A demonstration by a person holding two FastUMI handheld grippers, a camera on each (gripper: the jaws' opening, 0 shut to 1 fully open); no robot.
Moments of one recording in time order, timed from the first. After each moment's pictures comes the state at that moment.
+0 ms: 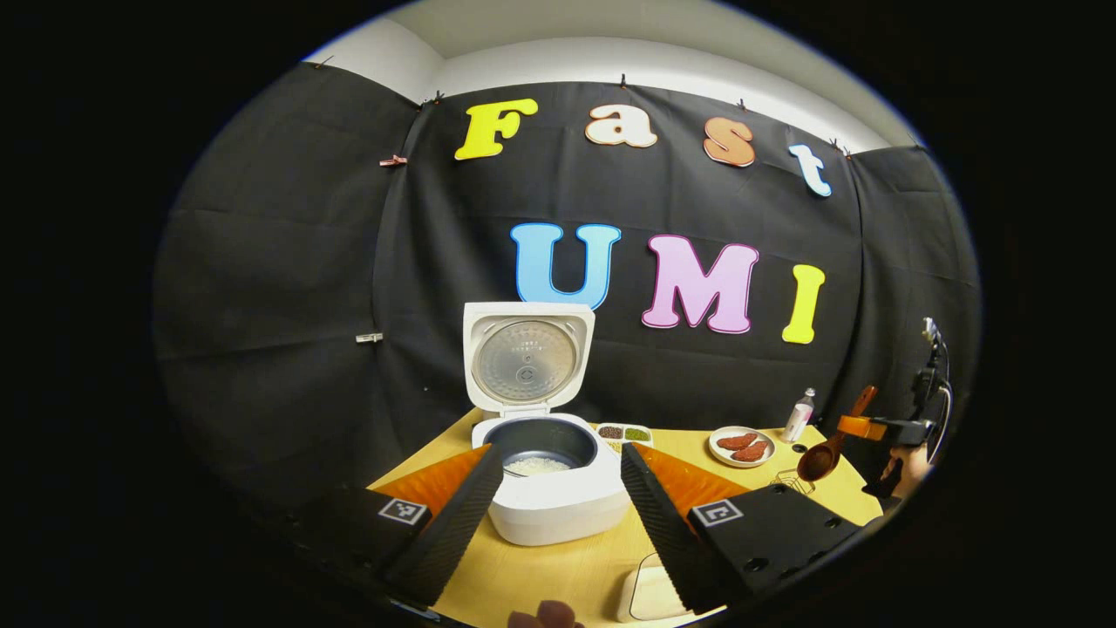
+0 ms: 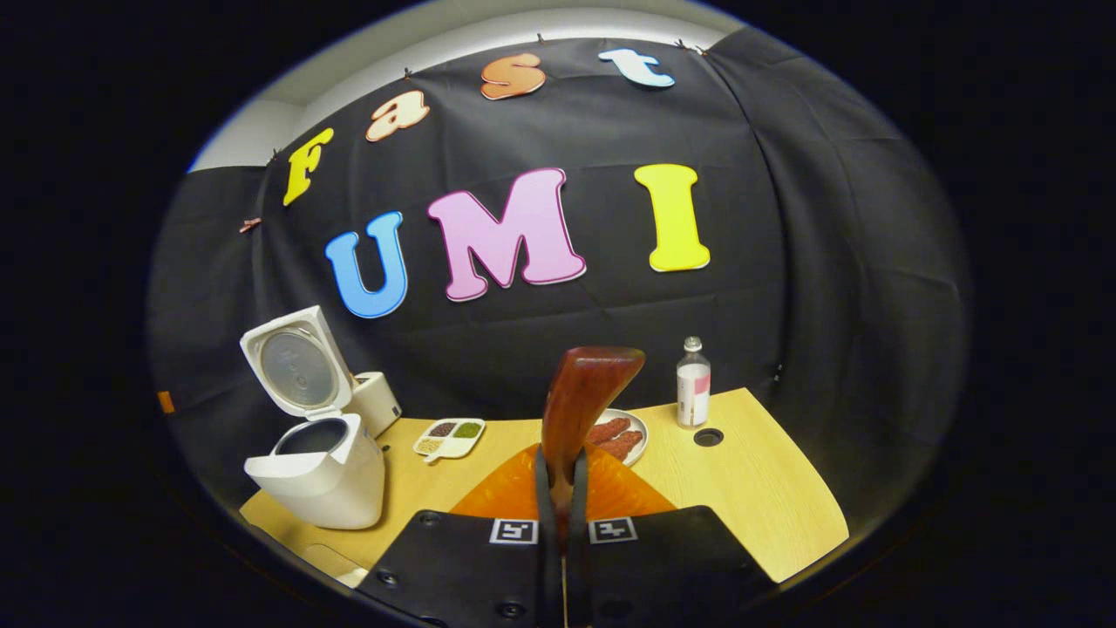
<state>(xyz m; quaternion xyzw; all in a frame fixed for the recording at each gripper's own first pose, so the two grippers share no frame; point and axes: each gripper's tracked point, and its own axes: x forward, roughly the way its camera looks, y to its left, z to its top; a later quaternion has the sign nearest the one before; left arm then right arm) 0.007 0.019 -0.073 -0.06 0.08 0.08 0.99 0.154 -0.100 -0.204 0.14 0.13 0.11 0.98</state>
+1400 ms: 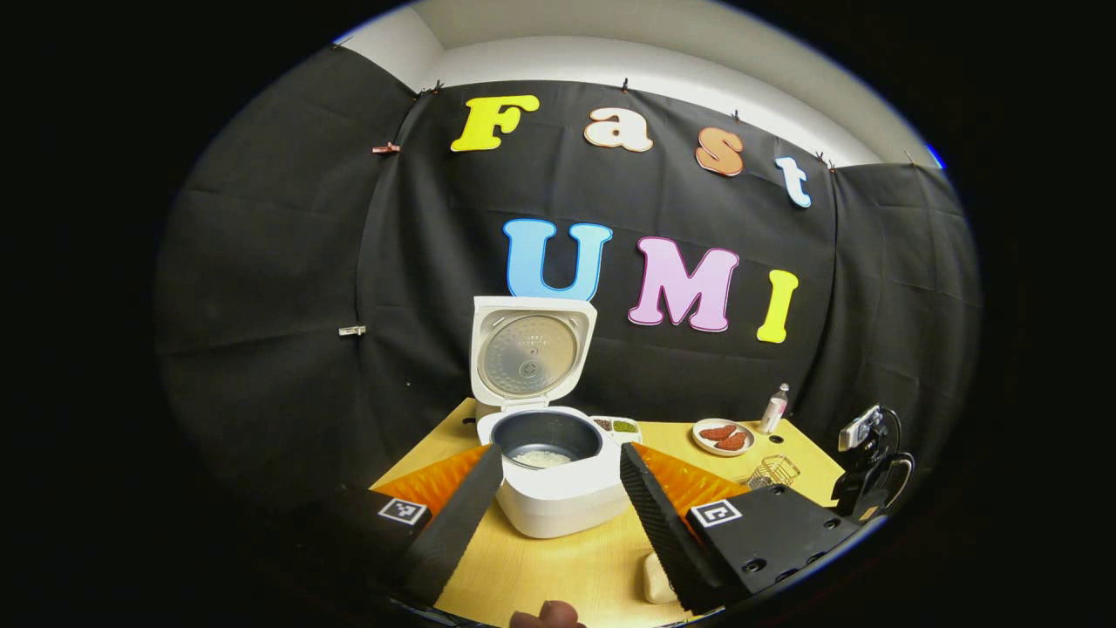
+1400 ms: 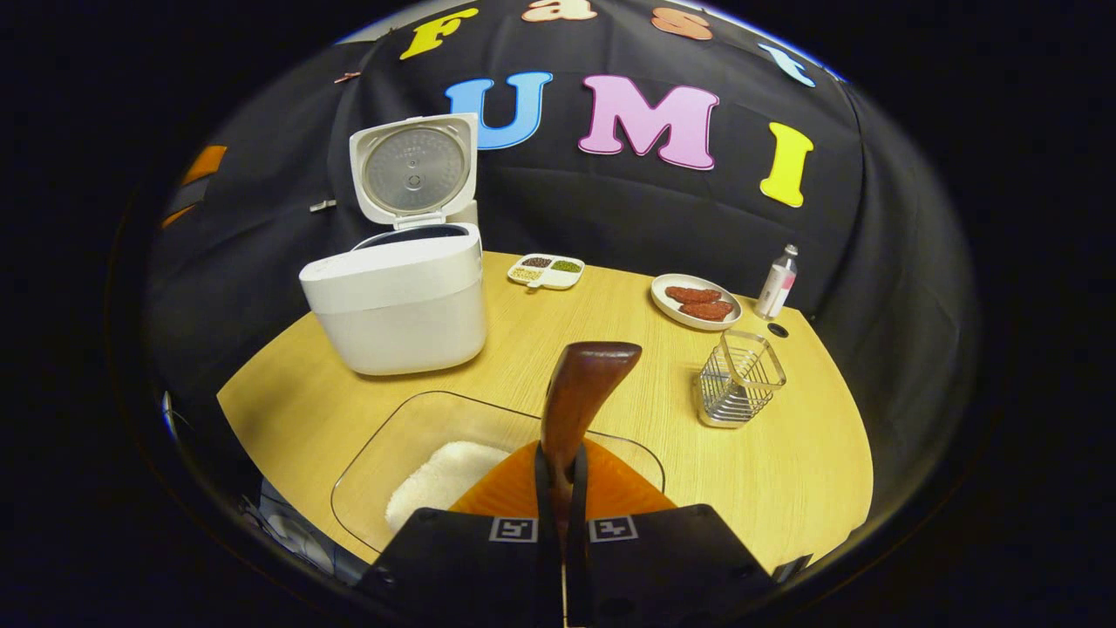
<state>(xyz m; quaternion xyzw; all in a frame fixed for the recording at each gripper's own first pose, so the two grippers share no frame) -0.020 0.062 -0.077 -0.07 0.09 0.03 0.99 -0.028 0.105 -0.328 -0.01 0.31 0.15 0.94</state>
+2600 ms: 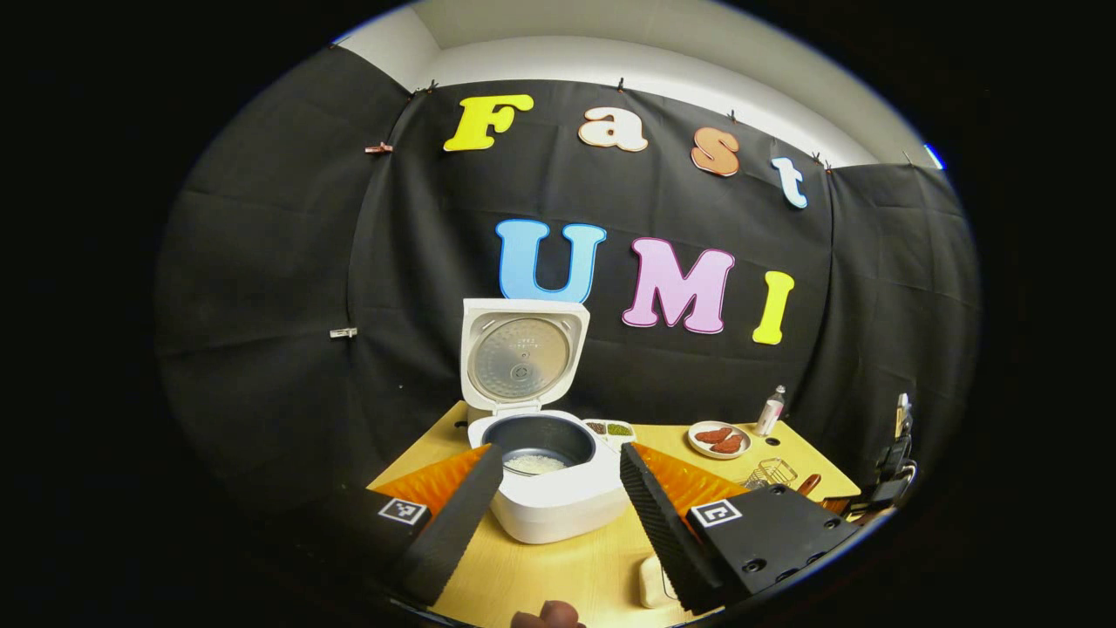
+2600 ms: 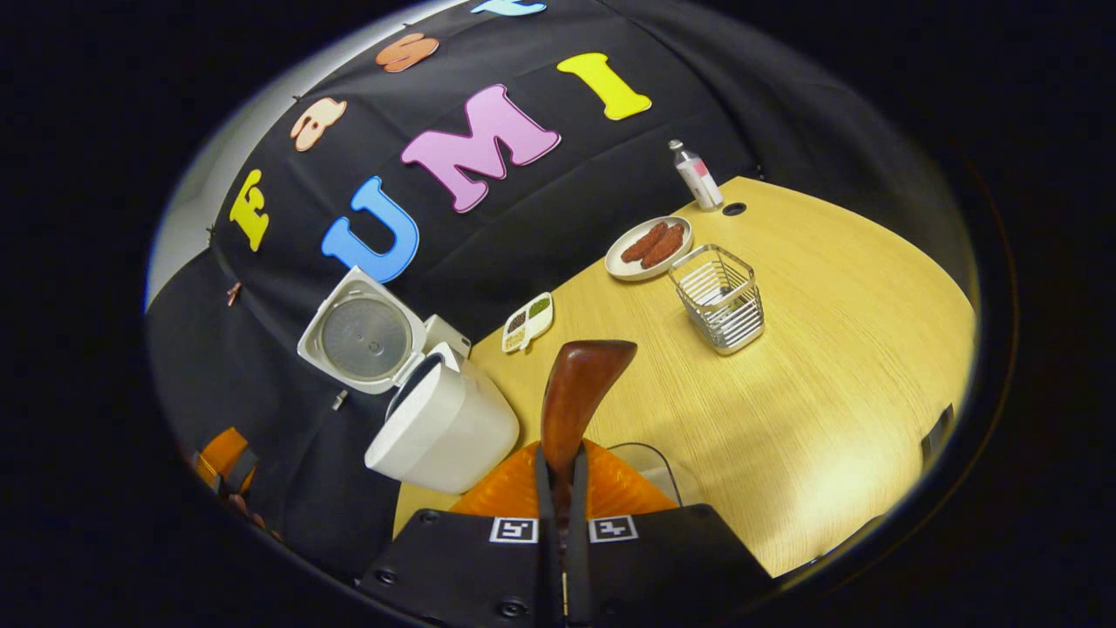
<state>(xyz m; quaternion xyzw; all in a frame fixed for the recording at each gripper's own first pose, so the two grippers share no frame) -0.007 0.056 -0.078 -0.07 0.08 0.02 0.99 -0.011 0.068 -0.277 0.36 0.31 0.07 0.88</state>
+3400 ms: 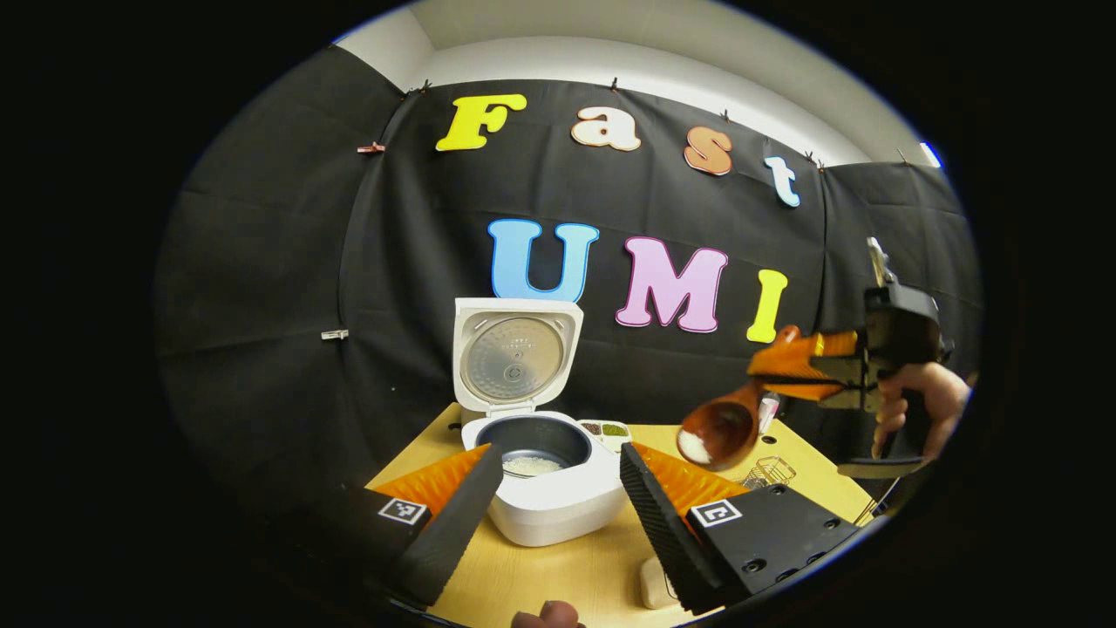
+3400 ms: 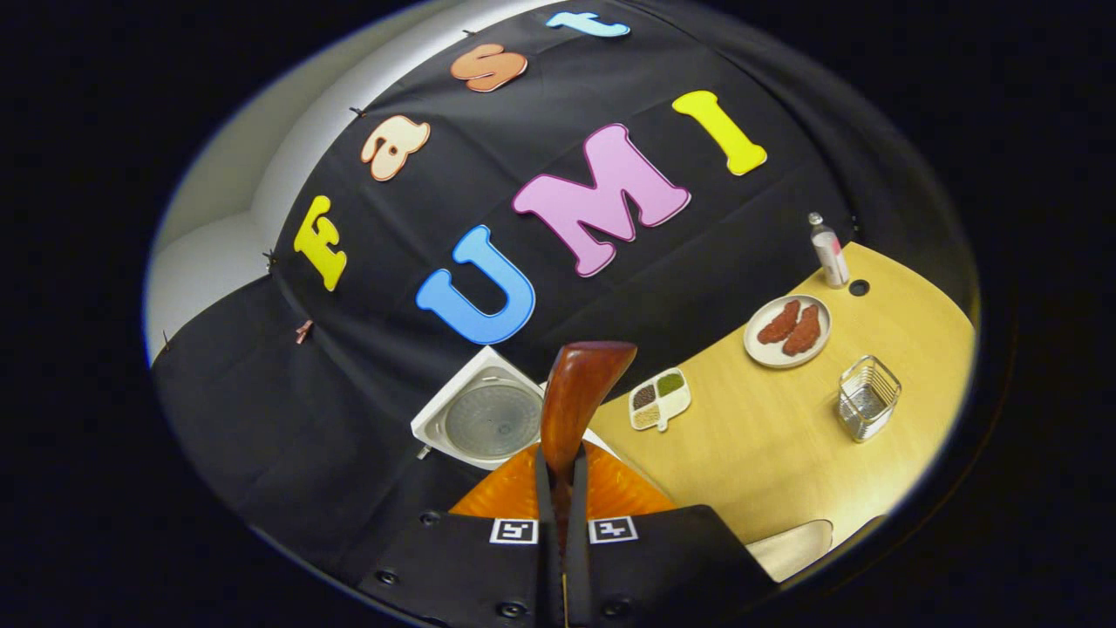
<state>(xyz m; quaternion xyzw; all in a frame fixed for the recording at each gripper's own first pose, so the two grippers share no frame) -0.001 0.053 -0.086 -0.07 0.08 0.00 0.99 0.102 0.173 -0.066 0.39 0.21 0.16 0.88</state>
